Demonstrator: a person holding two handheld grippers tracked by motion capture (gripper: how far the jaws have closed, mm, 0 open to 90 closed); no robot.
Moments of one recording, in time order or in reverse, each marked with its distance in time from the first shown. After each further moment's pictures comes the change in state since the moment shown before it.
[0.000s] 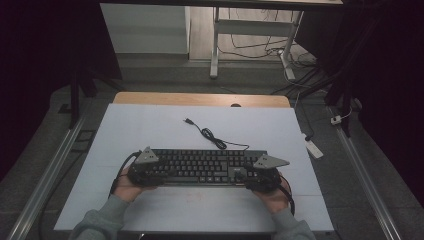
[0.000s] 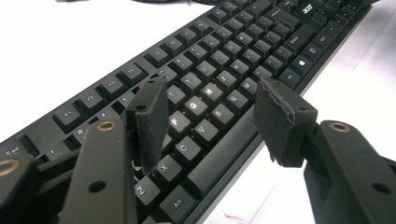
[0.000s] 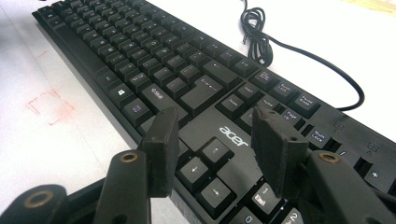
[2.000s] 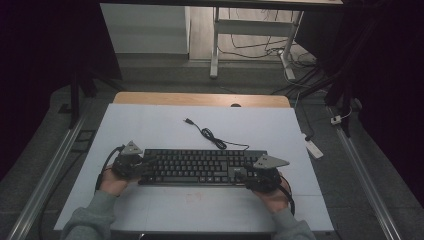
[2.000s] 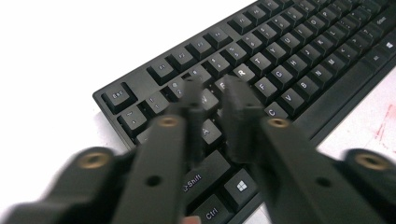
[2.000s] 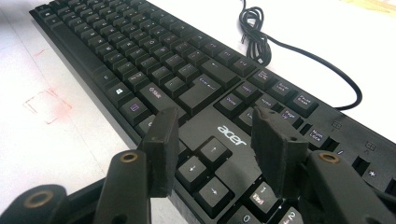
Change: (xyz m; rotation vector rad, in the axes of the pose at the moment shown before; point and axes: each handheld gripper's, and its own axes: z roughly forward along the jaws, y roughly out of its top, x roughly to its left) left arm 0.042 -0.014 -0.014 0.077 0.107 -0.085; right arm 0.000 0.000 0.000 -0.006 -0.005 -0.003
